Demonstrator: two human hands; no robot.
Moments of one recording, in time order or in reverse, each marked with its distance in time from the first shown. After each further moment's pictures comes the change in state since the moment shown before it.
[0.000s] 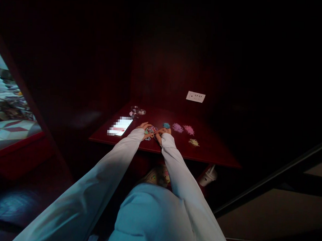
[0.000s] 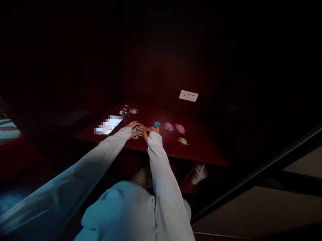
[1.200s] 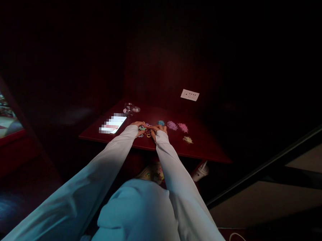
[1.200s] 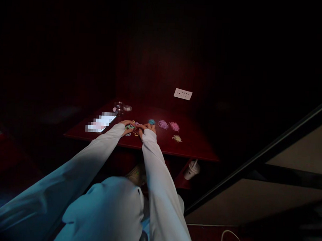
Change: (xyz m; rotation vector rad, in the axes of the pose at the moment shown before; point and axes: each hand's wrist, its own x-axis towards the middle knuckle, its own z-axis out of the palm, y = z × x) left_hand 0.004 -0.005 0.007 -0.023 0.104 0.010; right_hand -0.001 -0.001 -0.003 -0.086 -0.053 0.035
